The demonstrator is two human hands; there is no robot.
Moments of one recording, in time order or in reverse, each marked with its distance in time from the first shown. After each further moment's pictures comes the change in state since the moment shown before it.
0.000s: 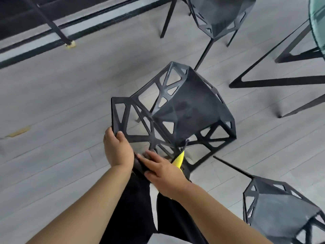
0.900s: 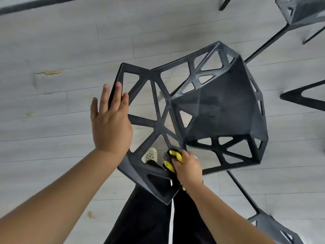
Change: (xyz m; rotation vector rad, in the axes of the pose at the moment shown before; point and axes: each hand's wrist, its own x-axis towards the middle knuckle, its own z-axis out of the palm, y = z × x) left_hand 0.006 -0.009 0.019 0.859 0.068 0.465; right_hand 0.048 0.149 0.009 -0.039 0.017 0.404
